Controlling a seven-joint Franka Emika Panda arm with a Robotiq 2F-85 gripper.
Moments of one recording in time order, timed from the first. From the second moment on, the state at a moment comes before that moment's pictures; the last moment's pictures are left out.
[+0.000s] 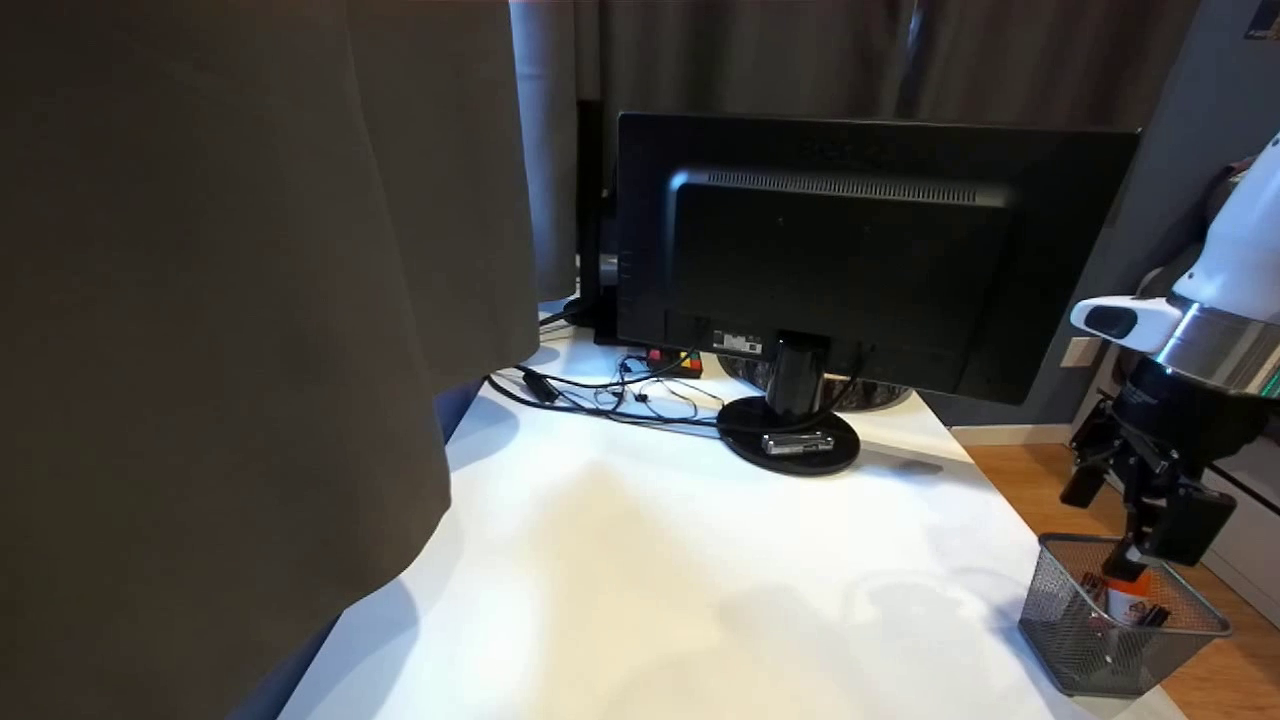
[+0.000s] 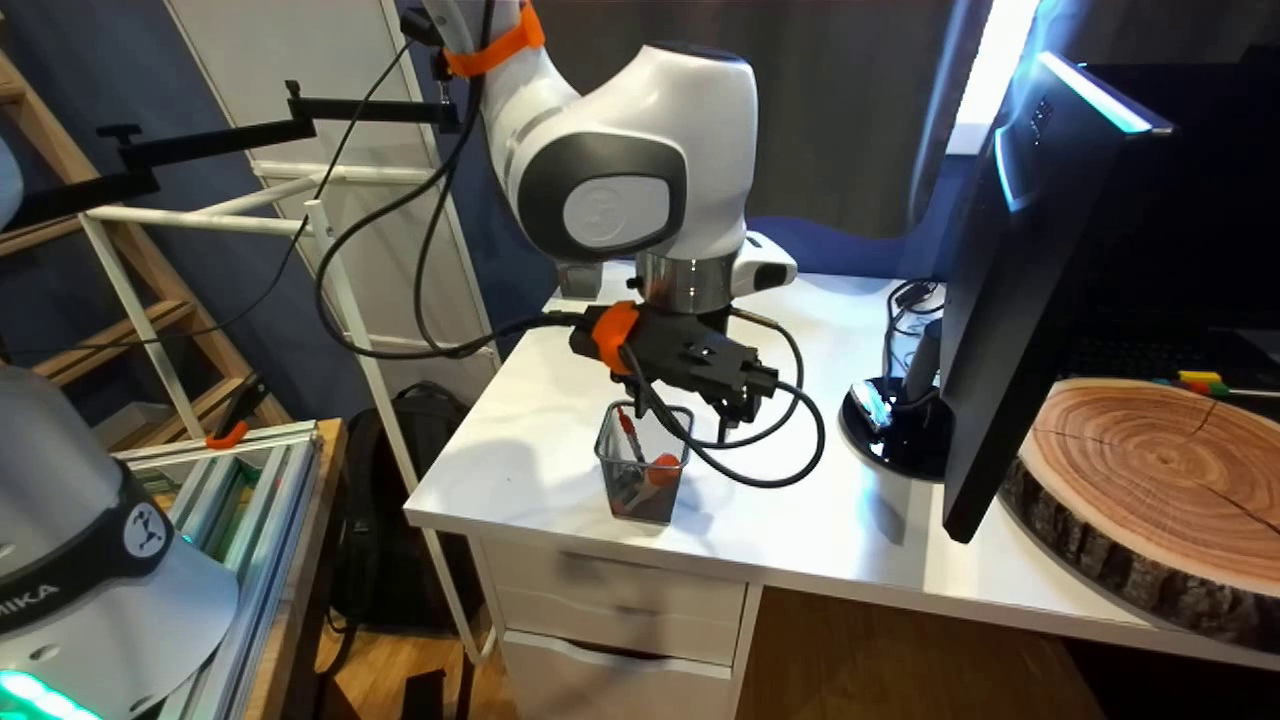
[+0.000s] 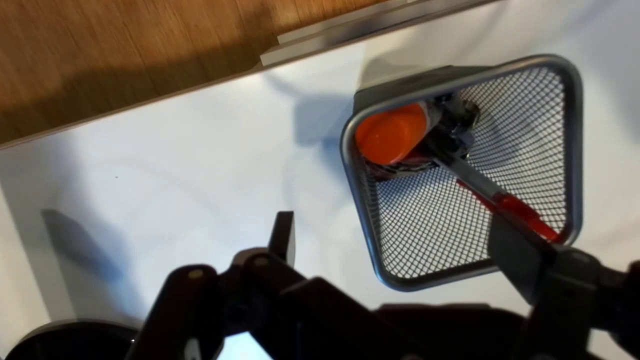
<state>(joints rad) -0.02 0.25 0.15 -2.49 0.08 2.79 -0.77</state>
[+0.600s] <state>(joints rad) -0.24 0.34 0.39 -2.42 0.40 2.81 -1.04</state>
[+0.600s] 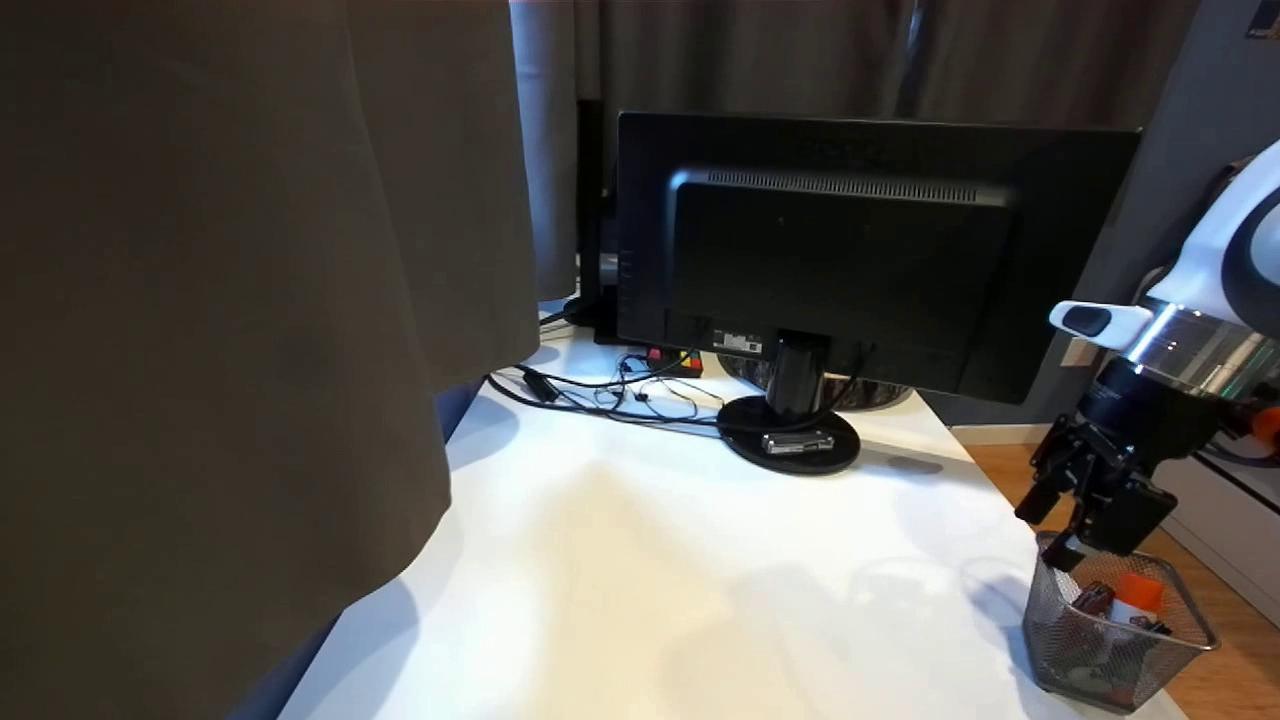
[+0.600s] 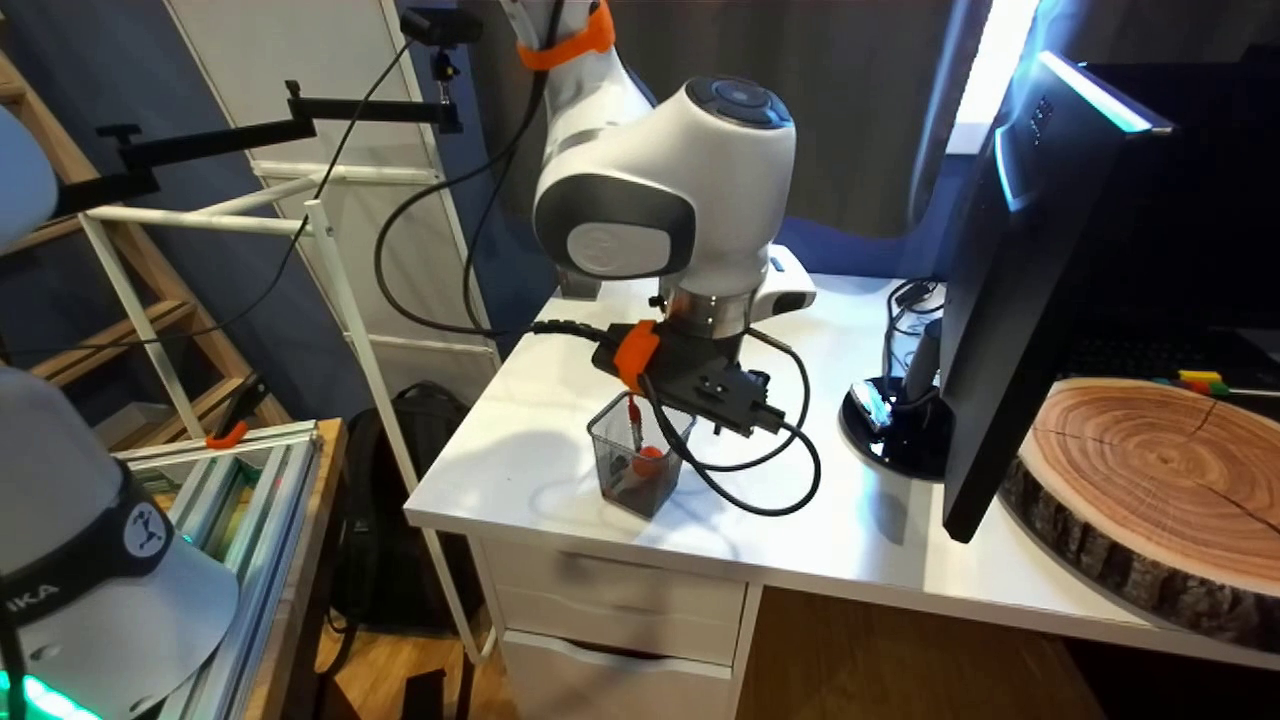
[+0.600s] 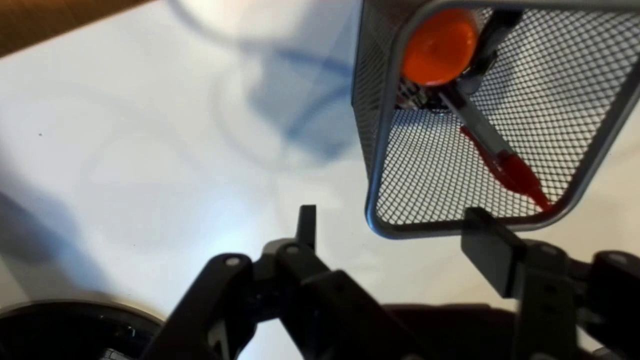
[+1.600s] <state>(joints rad) -0.18 0.34 0.23 -2.40 0.42 2.60 -1.07</state>
